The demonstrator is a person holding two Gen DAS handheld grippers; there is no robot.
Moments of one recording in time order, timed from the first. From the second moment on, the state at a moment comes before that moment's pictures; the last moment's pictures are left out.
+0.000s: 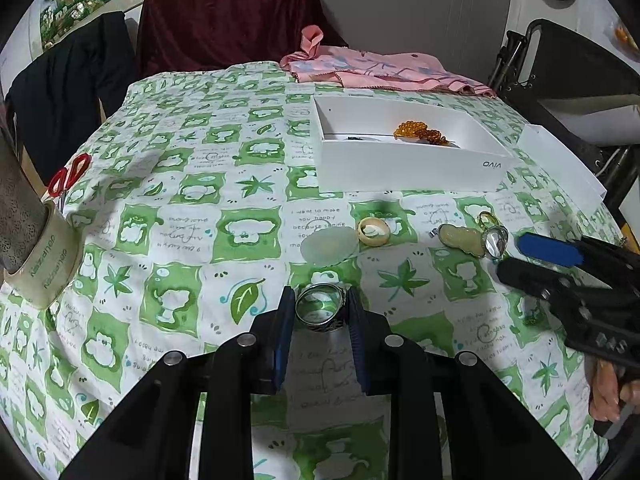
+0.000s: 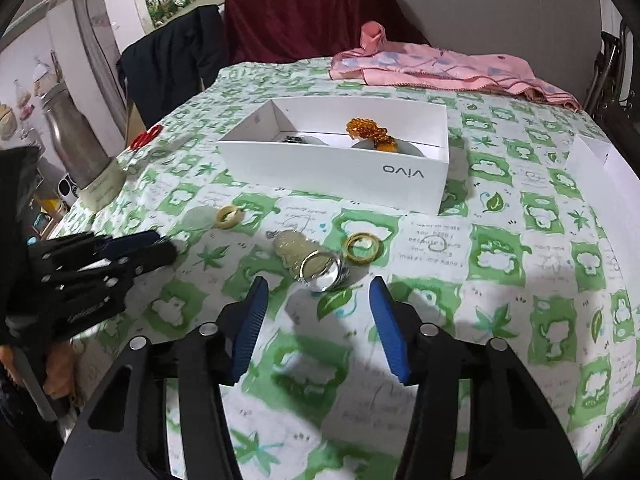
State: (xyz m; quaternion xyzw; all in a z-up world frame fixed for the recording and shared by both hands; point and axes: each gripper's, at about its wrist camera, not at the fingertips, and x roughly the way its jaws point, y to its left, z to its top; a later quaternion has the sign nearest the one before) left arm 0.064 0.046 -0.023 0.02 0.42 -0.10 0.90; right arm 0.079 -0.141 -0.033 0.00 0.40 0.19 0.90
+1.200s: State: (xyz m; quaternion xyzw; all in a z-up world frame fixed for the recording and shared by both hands) left arm 0.074 0.042 0.014 0.01 0.38 -0.10 0.92; right arm 0.072 -0.181 -0.009 0.06 0.36 0.17 0.91
